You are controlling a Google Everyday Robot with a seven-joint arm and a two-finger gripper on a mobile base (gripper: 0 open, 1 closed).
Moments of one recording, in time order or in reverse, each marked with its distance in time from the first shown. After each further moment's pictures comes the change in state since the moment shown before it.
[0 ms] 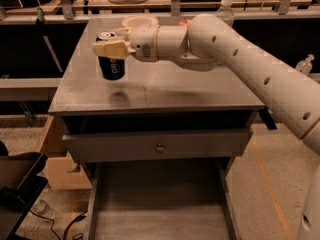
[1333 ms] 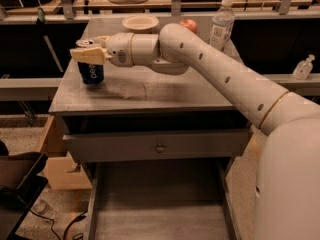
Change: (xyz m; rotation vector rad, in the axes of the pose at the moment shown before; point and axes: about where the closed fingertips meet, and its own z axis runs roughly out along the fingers) arm 0.025 -0.010 0.073 -0.059 -0.015 0.051
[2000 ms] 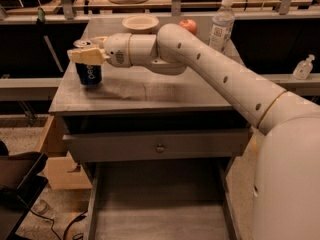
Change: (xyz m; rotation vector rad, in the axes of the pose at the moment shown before) arm 0.000 0.004 0.005 -0.010 0.000 0.000
